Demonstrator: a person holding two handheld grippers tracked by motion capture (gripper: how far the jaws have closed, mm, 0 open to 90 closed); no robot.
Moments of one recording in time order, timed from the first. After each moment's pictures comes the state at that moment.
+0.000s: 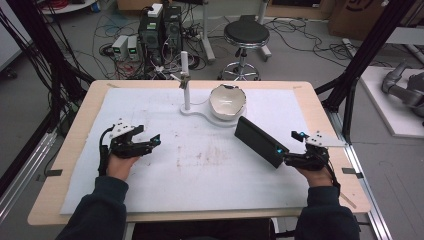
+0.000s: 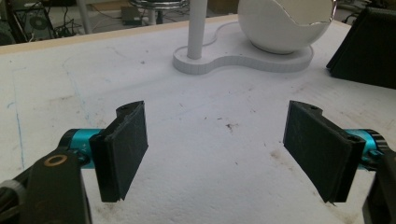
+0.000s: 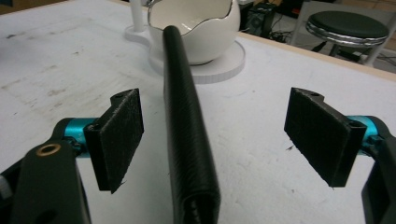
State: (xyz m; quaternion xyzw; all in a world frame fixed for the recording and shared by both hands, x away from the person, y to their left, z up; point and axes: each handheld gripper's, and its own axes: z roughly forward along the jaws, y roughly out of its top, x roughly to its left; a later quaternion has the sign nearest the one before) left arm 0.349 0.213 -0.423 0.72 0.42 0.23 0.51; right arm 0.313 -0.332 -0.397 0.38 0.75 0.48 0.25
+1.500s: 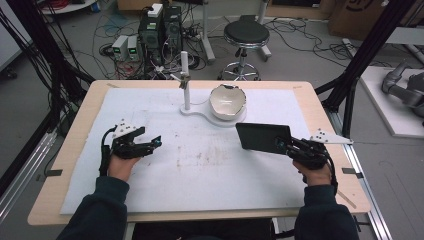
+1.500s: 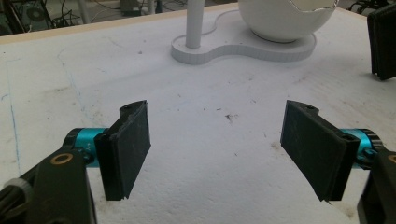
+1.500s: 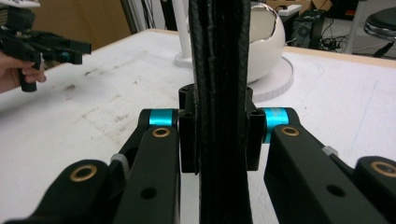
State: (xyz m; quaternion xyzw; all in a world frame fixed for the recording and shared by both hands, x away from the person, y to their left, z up) left arm 0.349 0.210 -0.424 0.72 0.42 0.23 0.50; right arm 0.315 -0.332 -0.389 0.36 0.73 0.56 0.16
